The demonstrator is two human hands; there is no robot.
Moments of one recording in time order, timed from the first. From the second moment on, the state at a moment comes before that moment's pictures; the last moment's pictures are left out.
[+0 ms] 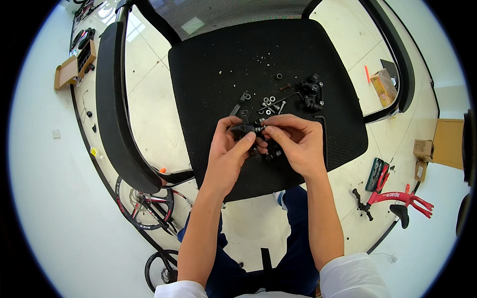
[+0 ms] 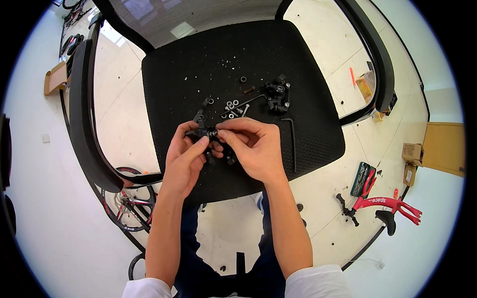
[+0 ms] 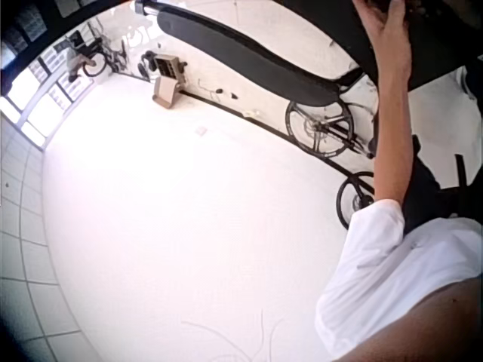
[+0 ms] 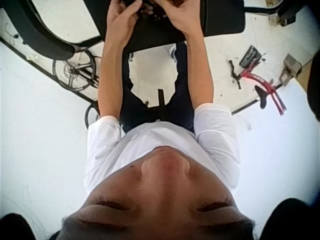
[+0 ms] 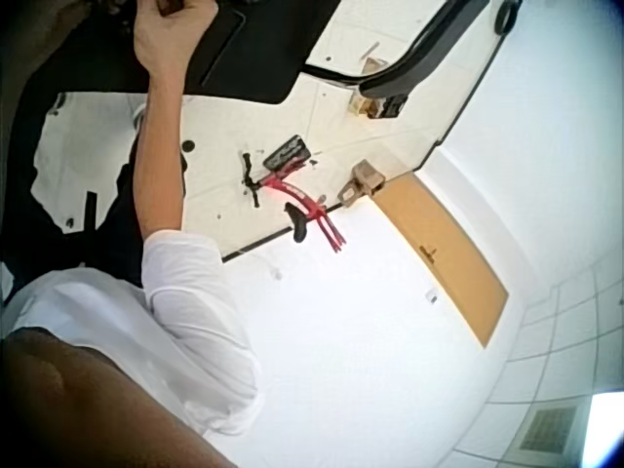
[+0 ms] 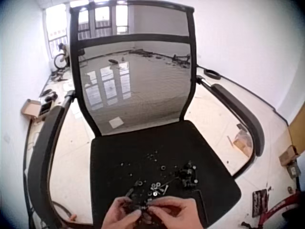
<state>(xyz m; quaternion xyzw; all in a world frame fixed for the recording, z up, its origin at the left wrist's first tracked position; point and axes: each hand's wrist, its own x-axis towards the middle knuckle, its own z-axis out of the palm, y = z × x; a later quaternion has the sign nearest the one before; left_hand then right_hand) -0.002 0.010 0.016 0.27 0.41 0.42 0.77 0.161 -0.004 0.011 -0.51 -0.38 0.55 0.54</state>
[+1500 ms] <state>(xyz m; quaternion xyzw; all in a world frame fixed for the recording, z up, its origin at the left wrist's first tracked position) 0.006 0.002 0.004 0.26 0.38 0.41 0.79 0.156 -0.004 0.021 -0.62 -0.58 0.36 0.38</state>
